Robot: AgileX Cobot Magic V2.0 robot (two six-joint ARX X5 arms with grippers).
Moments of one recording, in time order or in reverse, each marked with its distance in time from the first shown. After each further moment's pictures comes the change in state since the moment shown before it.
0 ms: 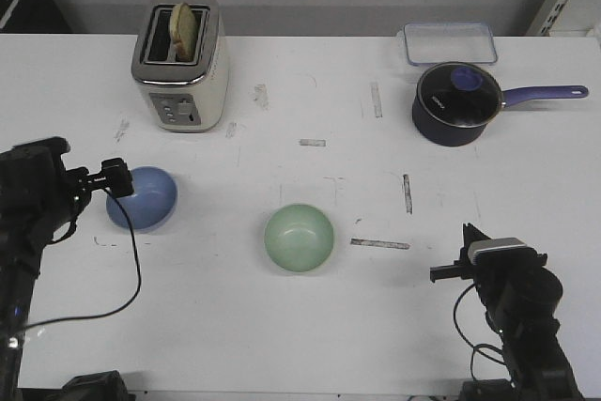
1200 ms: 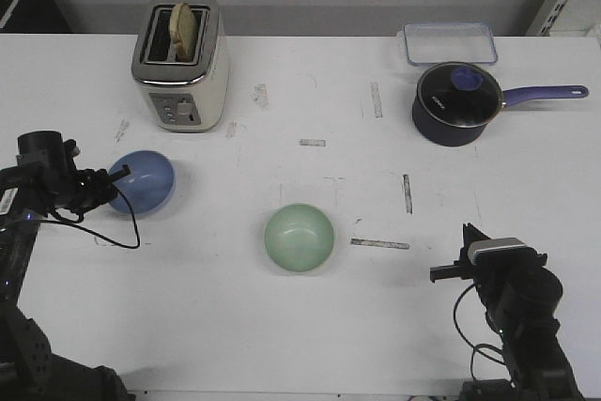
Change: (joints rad) left arm 0.130 0.432 0.069 -0.055 0.098 -0.033; right arm 0.000 0.000 0.000 0.000 -0.001 0.000
